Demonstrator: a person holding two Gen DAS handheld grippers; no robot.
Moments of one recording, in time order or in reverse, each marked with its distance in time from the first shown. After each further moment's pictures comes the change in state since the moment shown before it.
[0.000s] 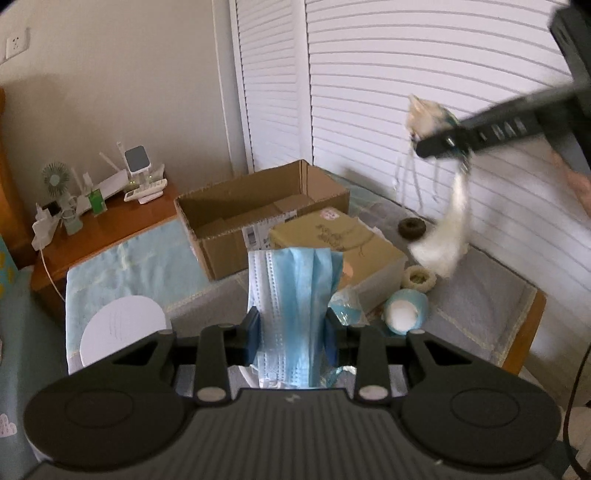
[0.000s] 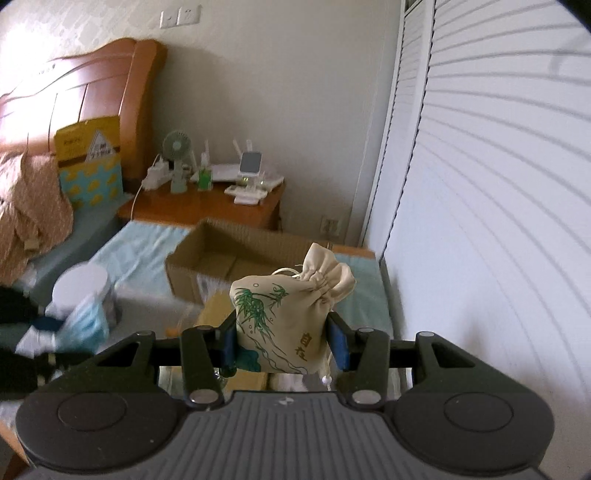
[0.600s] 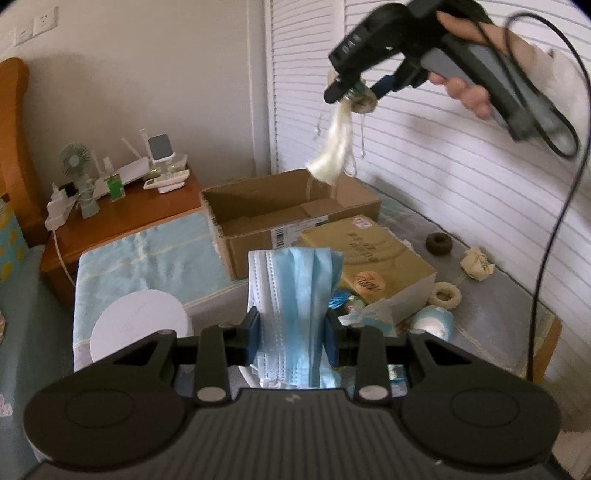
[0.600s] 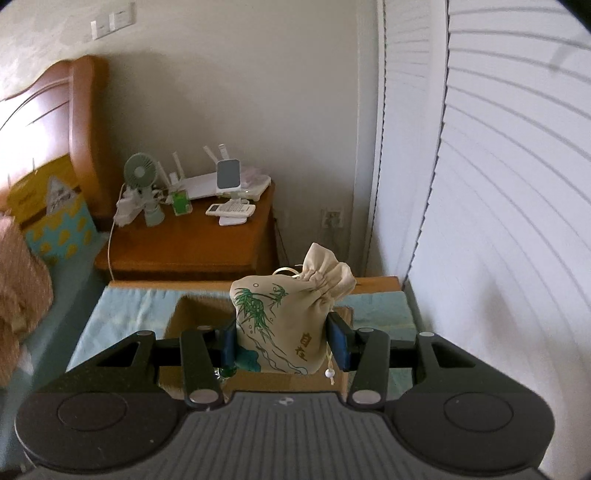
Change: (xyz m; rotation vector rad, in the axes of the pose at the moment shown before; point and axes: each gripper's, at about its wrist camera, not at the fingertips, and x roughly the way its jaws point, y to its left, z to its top) left arm 0.009 0.022 0.001 -0.096 -0.001 0.044; right arm 0.124 -0.011 0.122 0.207 0.119 0.015
